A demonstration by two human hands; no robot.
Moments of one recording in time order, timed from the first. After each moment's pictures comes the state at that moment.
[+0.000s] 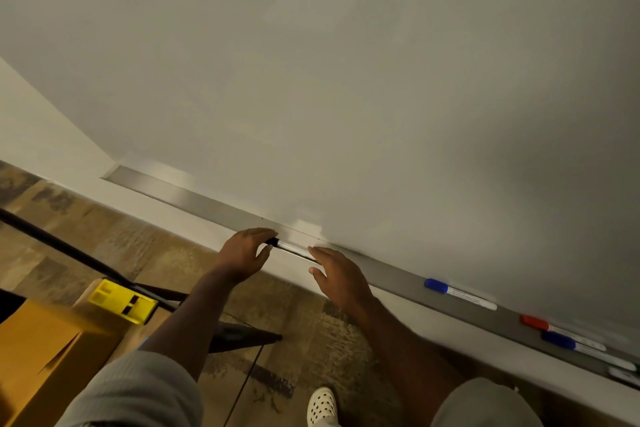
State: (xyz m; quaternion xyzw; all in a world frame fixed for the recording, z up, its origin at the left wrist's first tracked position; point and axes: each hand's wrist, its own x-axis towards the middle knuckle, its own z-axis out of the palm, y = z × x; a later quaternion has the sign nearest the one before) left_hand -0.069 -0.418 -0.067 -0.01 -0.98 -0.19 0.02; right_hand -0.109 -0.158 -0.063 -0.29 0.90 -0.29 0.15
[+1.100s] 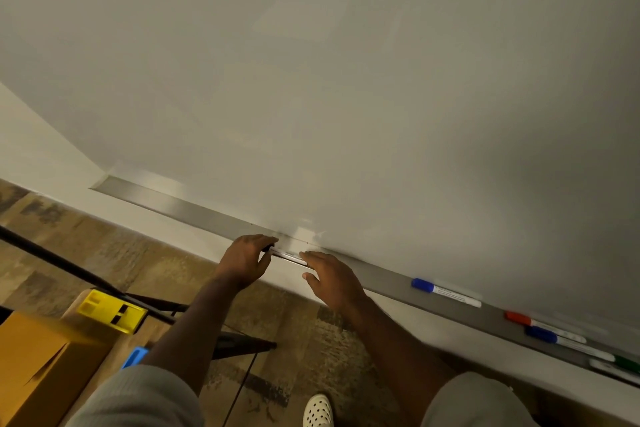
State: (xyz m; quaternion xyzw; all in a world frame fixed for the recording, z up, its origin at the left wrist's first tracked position) left_hand -0.076 -0.385 -0.063 -0.01 -0.98 -0.18 0.04; right_hand -0.111 -0.146 -0.057 -0.30 0.90 -0.28 0.15
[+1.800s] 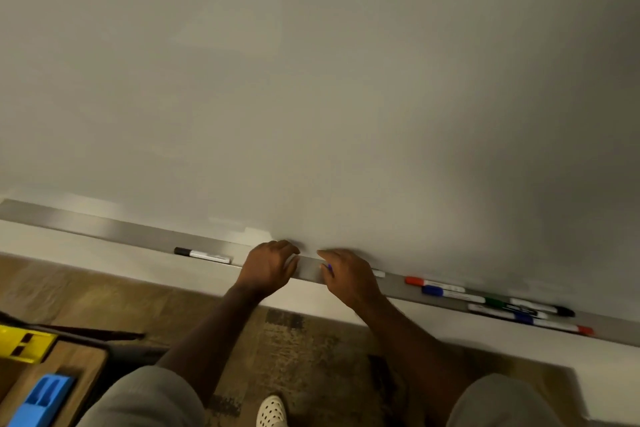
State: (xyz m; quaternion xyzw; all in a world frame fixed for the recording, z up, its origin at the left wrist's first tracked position) left_hand -0.099 -0.173 -0.029 -0.17 -0.96 -0.17 0.11; right_hand -0.104 0.047 -0.013 -0.22 0.95 -0.22 -0.03
